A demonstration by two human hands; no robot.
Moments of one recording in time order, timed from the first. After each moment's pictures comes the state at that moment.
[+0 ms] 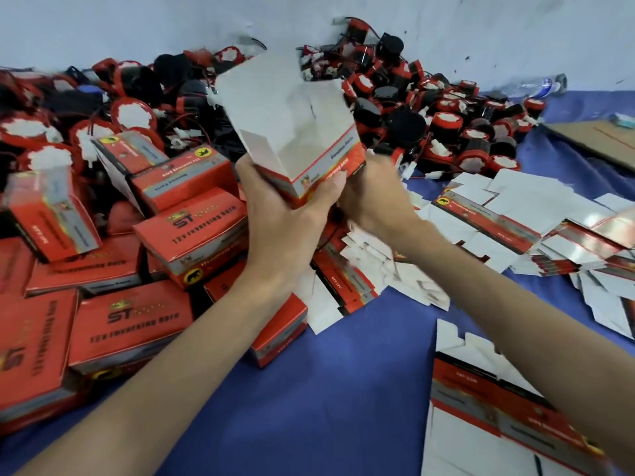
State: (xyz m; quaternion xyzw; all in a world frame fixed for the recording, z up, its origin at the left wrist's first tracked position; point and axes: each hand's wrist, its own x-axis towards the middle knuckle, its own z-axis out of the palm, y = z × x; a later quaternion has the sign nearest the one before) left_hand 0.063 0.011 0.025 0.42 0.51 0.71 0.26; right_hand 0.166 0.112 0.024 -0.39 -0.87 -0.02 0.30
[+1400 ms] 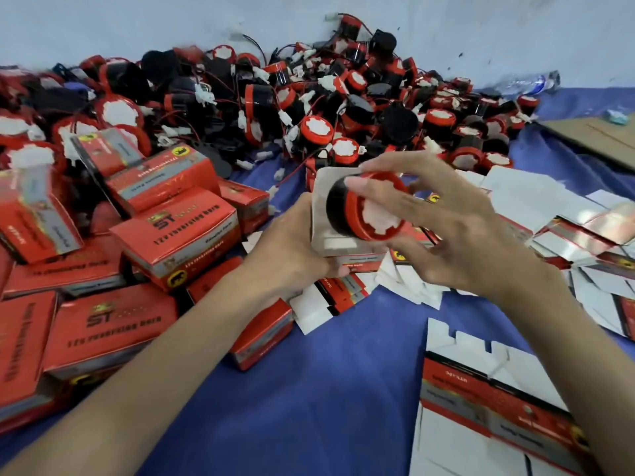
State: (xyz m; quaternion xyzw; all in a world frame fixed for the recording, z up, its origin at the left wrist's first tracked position) left_hand 0.053 0.019 0.008 0.64 0.62 0.34 0.31; right_hand 0.248 0.055 0.044 -0.13 -0.93 -0.10 0.34
